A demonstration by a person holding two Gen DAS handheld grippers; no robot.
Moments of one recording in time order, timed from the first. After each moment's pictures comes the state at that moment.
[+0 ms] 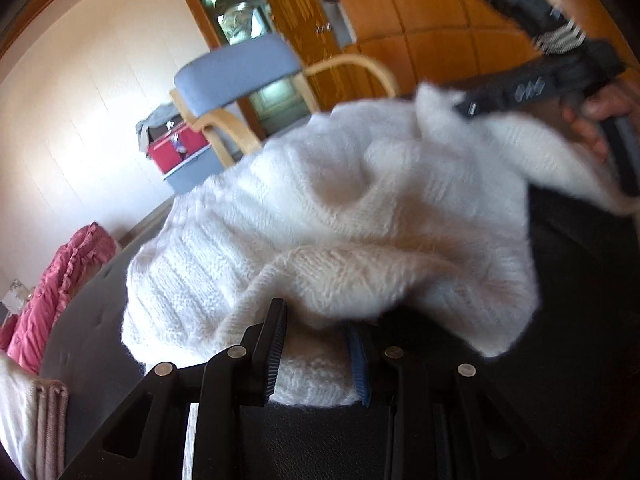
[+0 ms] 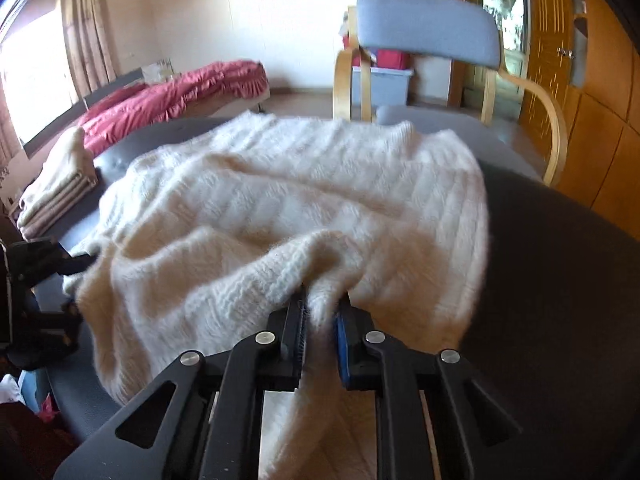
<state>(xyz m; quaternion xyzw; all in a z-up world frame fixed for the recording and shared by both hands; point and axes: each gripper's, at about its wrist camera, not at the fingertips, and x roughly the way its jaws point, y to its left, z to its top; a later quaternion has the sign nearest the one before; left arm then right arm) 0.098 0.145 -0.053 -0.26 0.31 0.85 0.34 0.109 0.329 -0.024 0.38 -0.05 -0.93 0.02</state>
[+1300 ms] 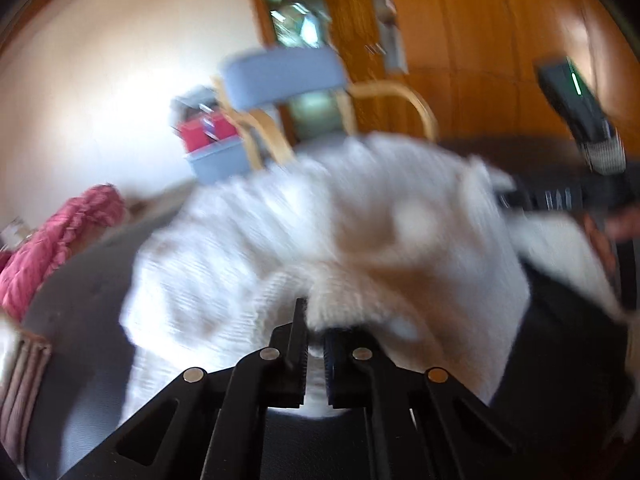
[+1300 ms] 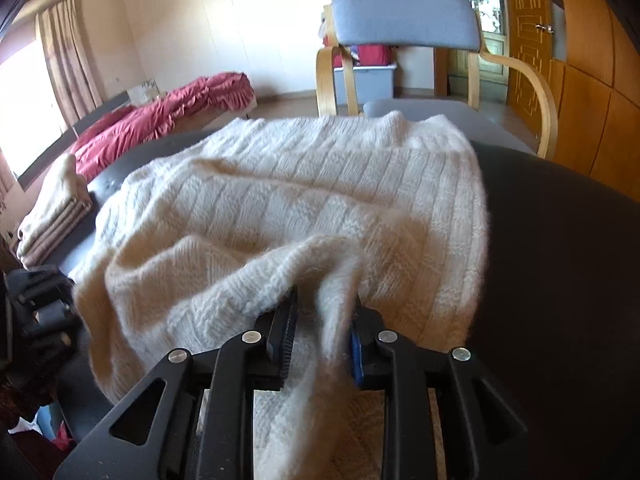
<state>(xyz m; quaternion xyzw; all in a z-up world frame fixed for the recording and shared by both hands) 0.092 0.130 -0.018 -0.25 0.18 0.90 0.30 0.112 0.331 -0.033 0.37 -0.08 -0.93 0.00</state>
